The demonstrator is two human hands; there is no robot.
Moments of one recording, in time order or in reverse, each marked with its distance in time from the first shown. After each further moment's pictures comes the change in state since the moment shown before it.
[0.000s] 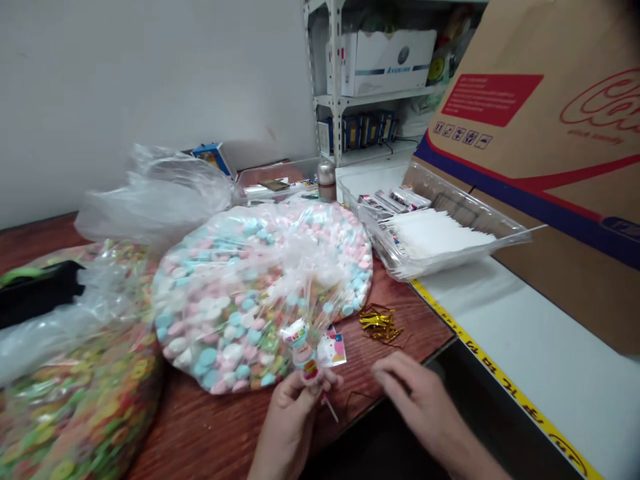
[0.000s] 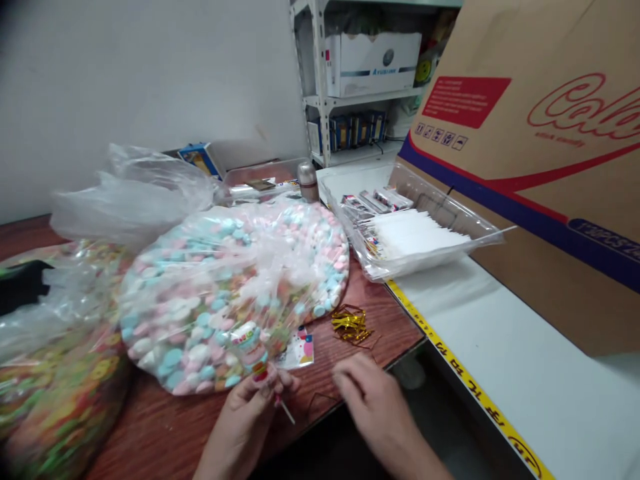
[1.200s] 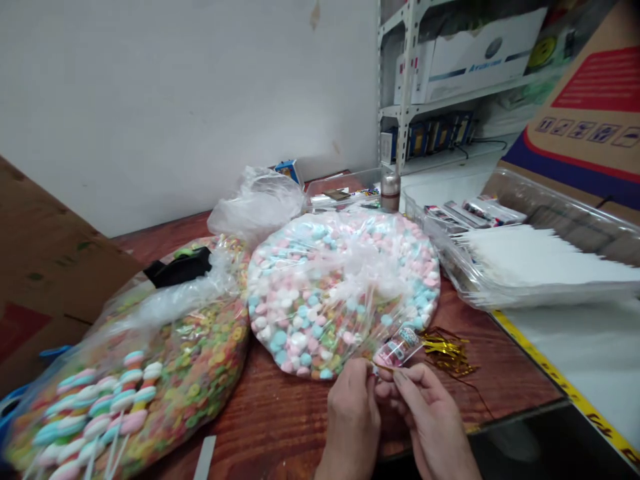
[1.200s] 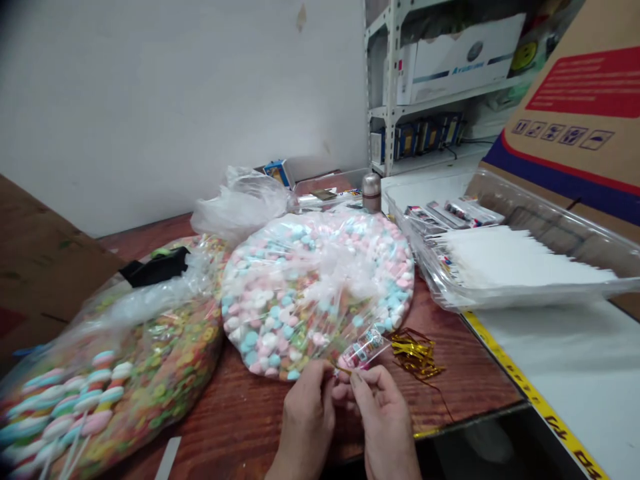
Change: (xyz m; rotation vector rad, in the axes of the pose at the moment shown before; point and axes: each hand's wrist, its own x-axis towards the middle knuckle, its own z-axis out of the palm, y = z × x) left_hand -0.001 -0.008 -0.003 1.199 0.304 0.654; right_hand 0.020 -0.025 0.092 0.891 0.169 0.286
